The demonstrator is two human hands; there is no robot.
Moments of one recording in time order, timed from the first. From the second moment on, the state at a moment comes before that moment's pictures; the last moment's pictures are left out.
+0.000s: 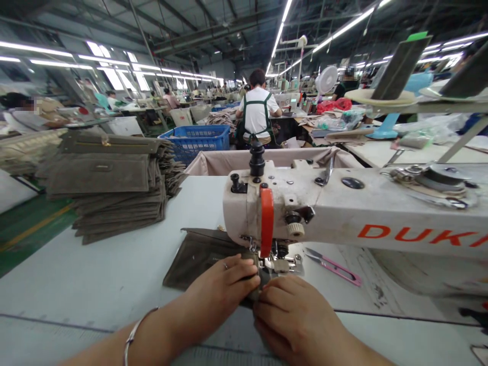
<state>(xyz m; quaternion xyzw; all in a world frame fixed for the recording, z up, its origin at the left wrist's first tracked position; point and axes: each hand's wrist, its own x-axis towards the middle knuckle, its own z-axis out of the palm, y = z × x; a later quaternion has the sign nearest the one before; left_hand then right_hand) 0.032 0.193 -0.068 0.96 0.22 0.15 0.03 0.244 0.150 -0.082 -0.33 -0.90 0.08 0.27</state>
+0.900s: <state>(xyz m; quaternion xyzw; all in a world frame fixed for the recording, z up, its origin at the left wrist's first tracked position) 0.029 0.202 -0.073 0.94 0.22 0.22 0.11 0.260 0.160 -0.077 -0.38 -0.87 0.15 0.28</state>
